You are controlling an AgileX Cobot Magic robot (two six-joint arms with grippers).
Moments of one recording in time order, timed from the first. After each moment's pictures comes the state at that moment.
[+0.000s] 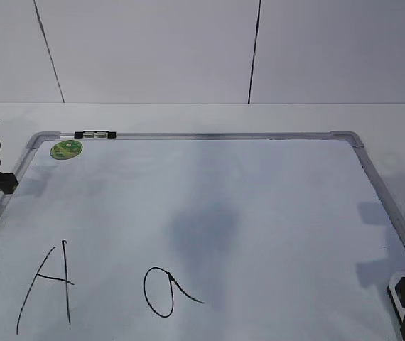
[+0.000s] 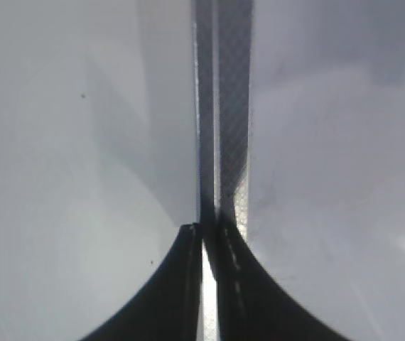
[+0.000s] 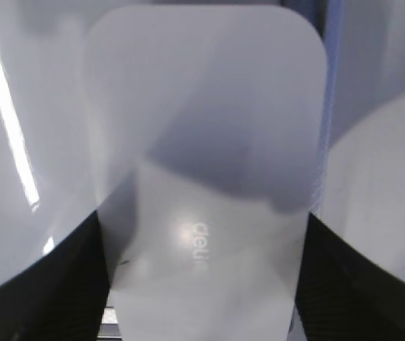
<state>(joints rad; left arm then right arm) -0.05 1.88 -1.14 -0.08 0.90 0.01 0.18 1.41 -0.63 0.05 0.93 0.13</state>
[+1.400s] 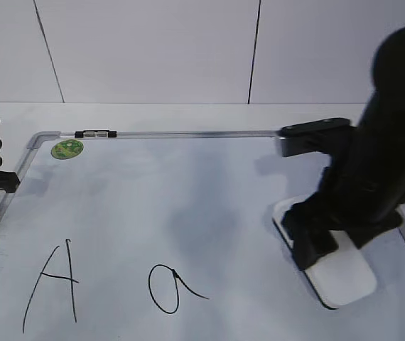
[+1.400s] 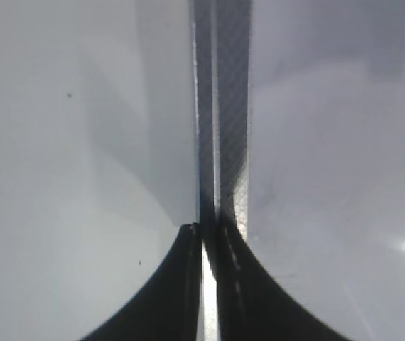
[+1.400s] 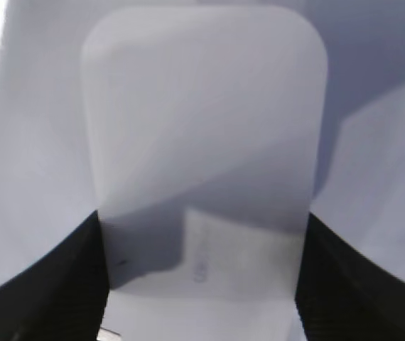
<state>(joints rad) -0.05 1.88 -1.14 -0.09 0.90 0.01 0.49 1.60 -1.06 0.05 1.05 0.02</state>
